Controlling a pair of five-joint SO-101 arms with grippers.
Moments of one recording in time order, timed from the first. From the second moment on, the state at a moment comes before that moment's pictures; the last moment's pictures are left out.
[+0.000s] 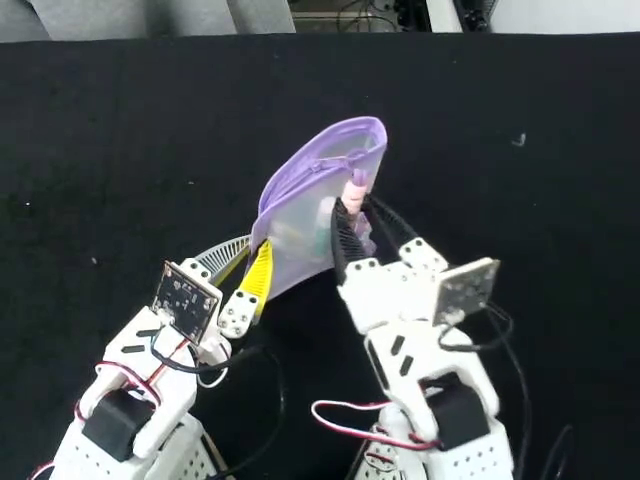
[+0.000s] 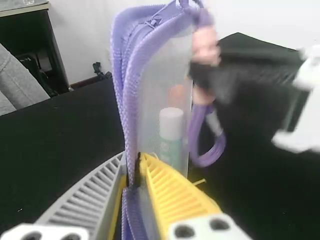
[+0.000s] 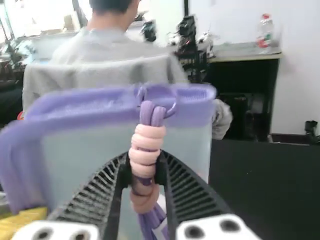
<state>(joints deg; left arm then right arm) 26.7 -102.9 77.3 45.5 -4.8 -19.2 -103.4 81.0 31.9 -6.8</state>
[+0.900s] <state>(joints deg) 27.2 -103.0 78.5 44.6 -17.0 -12.7 -99.8 55.1 48.5 7.4</state>
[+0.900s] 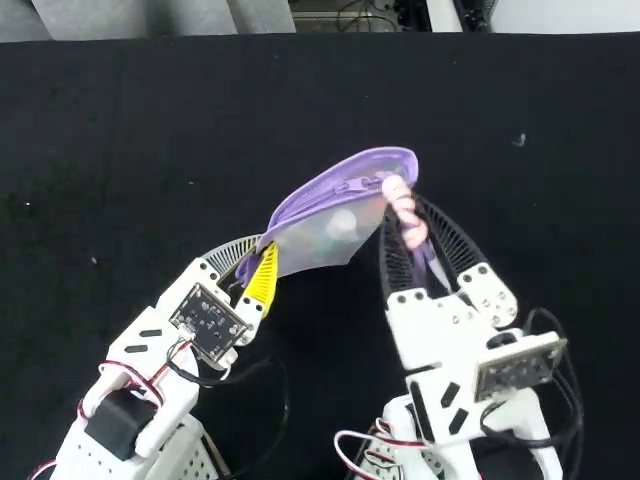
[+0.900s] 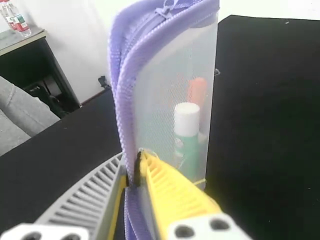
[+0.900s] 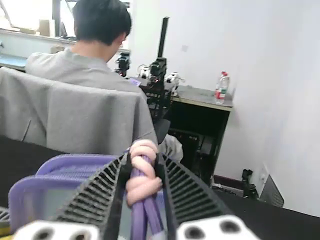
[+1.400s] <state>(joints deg) 26.9 -103.0 78.5 44.5 -17.2 -5.1 -69.8 27.2 56.8 7.4</state>
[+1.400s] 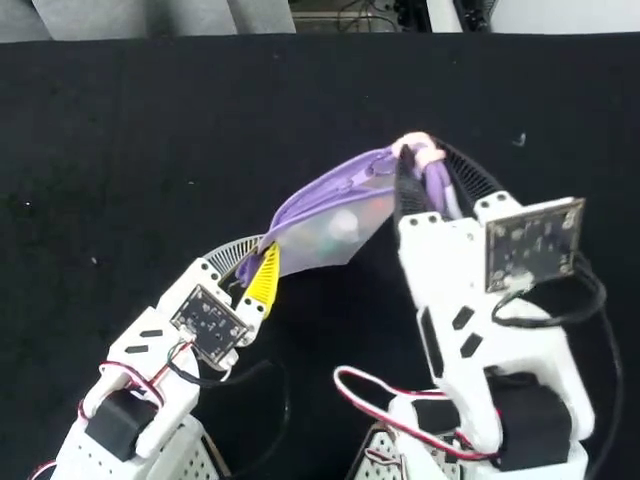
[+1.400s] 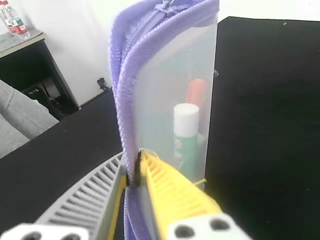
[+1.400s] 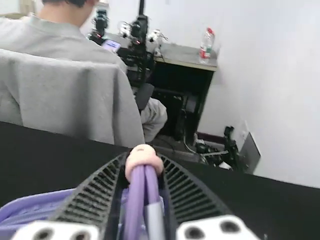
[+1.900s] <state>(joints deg) 27.0 -103.0 78.5 44.4 -17.5 7.4 -59.6 22.5 60.2 8.0</state>
